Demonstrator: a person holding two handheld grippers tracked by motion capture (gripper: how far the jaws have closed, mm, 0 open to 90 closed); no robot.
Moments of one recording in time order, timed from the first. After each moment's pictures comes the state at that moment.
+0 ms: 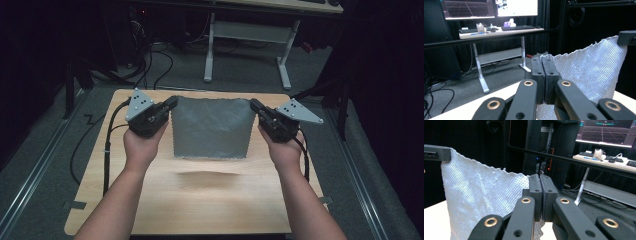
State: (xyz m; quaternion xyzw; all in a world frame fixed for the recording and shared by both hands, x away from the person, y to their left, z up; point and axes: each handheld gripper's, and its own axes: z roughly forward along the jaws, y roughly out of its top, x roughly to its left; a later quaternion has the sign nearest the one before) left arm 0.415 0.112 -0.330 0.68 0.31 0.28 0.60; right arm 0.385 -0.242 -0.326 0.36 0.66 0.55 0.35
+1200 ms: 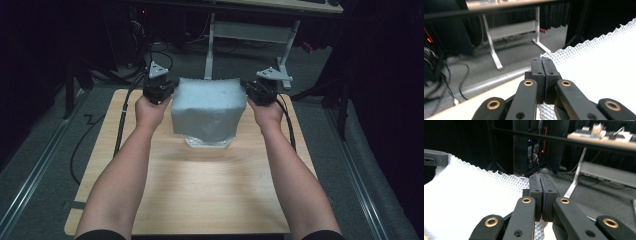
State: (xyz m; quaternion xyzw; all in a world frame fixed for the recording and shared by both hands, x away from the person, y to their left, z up) left arm 0.554 0.101 -0.365 0.73 0.38 0.25 0.50; right arm 0.523 -0.234 -0.351 0.42 0.69 0.50 0.31
